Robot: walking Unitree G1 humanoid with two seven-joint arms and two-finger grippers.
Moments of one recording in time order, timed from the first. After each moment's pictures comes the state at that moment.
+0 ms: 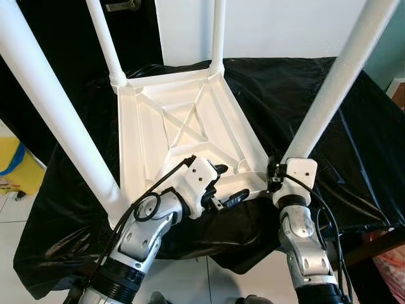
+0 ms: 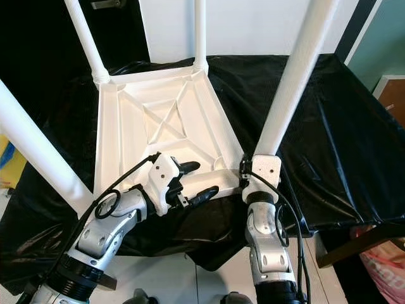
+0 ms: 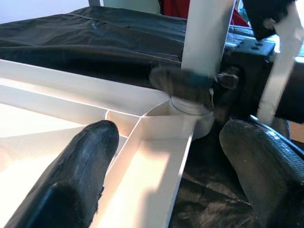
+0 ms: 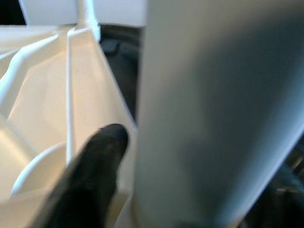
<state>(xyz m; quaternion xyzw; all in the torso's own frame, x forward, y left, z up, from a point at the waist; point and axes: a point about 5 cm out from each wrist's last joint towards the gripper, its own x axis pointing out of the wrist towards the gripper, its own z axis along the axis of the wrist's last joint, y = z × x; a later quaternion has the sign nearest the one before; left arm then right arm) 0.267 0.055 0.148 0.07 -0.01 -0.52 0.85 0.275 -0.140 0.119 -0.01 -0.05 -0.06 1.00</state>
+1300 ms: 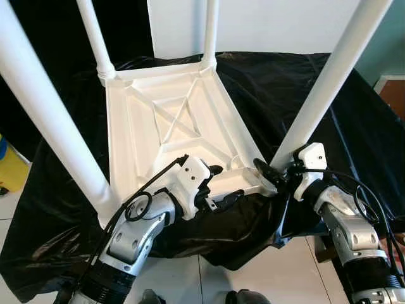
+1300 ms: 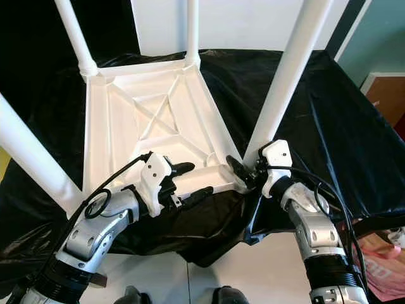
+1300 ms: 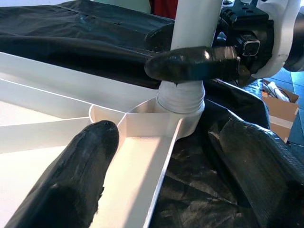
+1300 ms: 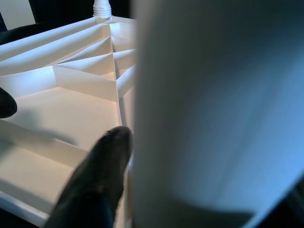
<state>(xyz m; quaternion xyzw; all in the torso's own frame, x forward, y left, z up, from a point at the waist) 0.262 0.067 0.153 0.07 0.01 -0.52 0.85 0.297 -0.175 0.143 -0.07 -0.05 0.31 0.95</state>
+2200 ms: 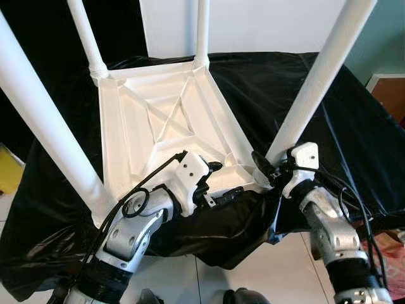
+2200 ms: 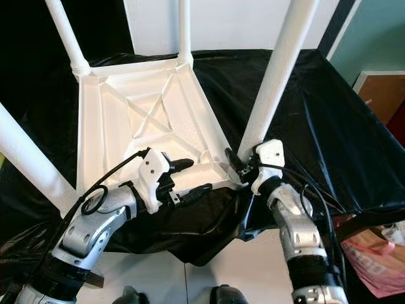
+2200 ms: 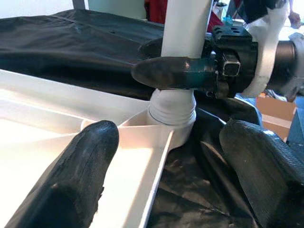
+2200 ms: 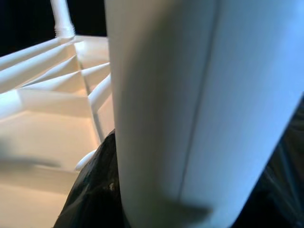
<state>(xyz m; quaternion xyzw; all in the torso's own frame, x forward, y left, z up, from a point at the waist) 0.264 0.065 0.163 0.07 -0.01 -0.53 0.84 0.297 -0.163 0.137 -0.03 -0.08 0.20 0.98</state>
